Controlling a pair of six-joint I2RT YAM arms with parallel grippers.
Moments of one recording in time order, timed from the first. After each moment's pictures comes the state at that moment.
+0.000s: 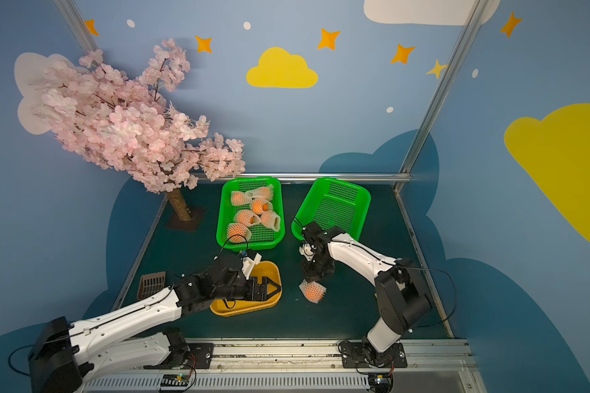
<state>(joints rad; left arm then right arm) -0.89 1.08 0.65 -0.29 0.29 -0.86 0.62 1.56 1.11 -0.95 -0.31 0.24</state>
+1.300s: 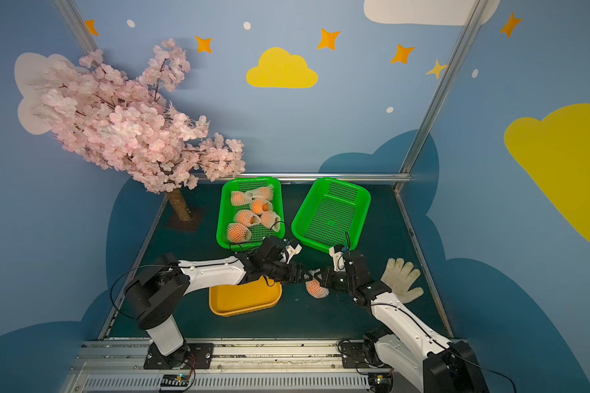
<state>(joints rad) -0.85 1.77 0.98 0.04 0.55 -0.81 0.43 0.98 0.40 -0.17 -0.48 0.66</state>
